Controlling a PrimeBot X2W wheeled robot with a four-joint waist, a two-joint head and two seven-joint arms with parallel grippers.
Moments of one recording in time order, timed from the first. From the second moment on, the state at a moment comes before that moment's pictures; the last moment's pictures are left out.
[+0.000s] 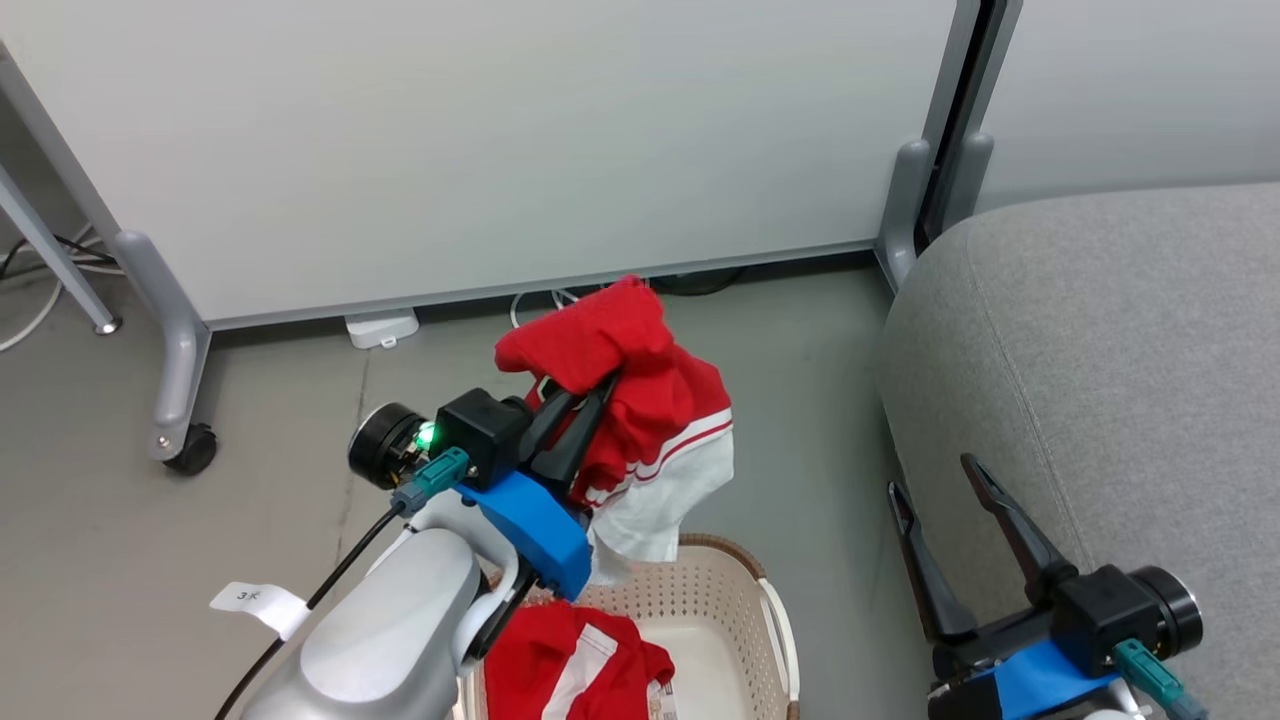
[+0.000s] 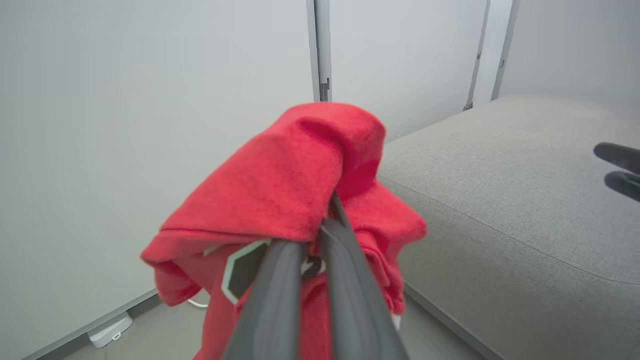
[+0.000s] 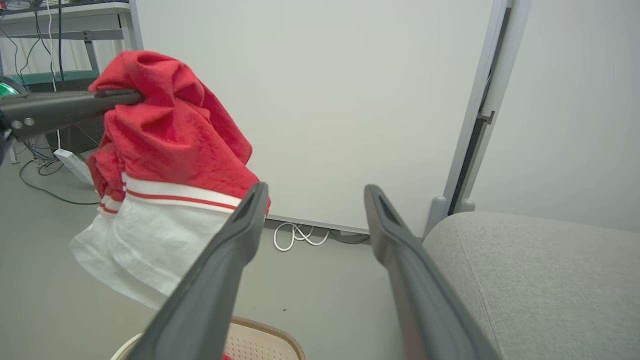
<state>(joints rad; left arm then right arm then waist) -0.57 0.21 -0.78 0.60 -0.54 -0.12 -0.26 -0.05 -0.11 0.13 0.13 0.05 0.13 -0.26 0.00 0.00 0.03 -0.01</state>
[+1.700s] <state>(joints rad) -0.62 0.19 -0.86 0.31 -0.51 -0.09 -0.18 -0.34 -0.05 0.39 0.32 0.02 0.13 -0.26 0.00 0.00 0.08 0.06</state>
